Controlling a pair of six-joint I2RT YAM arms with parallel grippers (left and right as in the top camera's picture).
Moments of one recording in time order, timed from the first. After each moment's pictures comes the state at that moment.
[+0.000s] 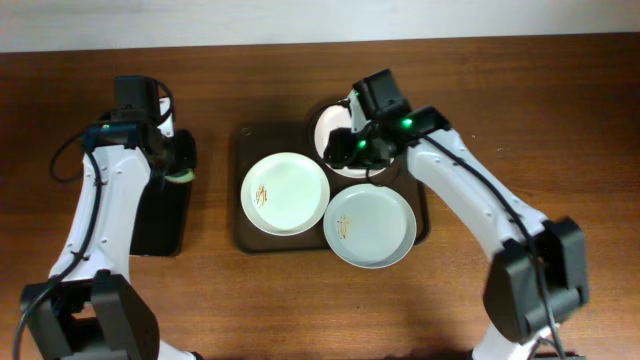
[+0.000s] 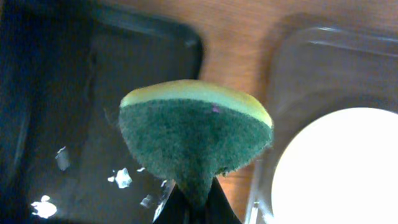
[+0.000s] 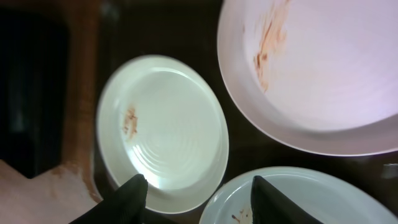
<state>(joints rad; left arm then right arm) 0.06 1.70 1.42 -0.90 -0.01 -0.11 0.43 1.87 1.52 -0.75 -0.30 0.42</state>
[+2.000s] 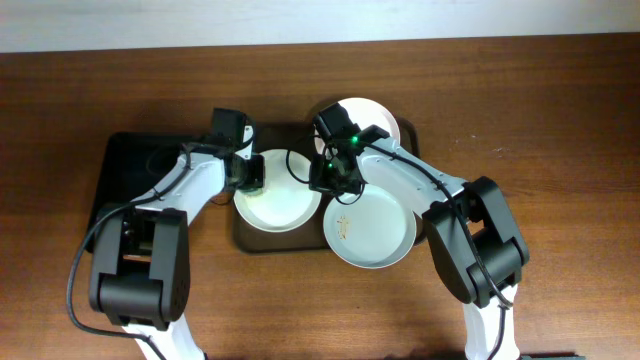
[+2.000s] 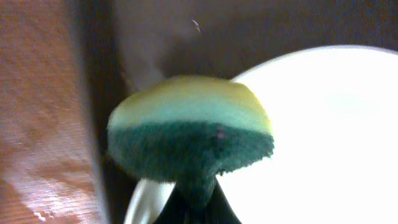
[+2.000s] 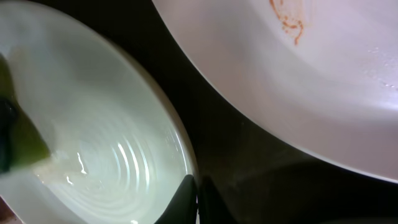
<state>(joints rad) -0.18 1.95 1.21 -0.51 0.08 -0.13 0.53 2.12 1.52 -0.67 -0.23 0.68</state>
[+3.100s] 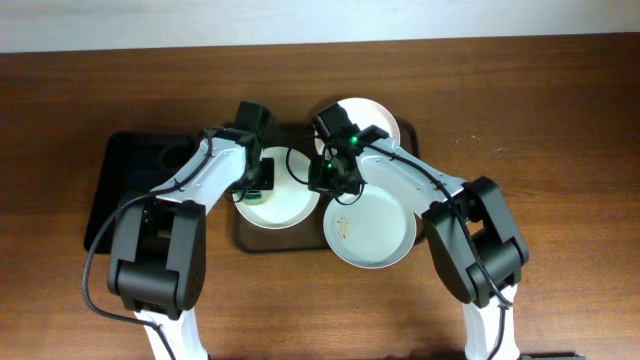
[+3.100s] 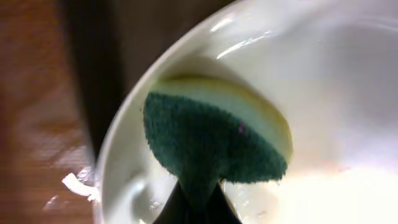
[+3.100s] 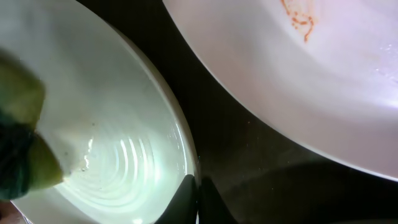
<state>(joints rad) -0.26 2.02 1.37 -0.77 -0.10 -0.22 0.53 2.12 1.52 -0.67 -0.24 0.68</state>
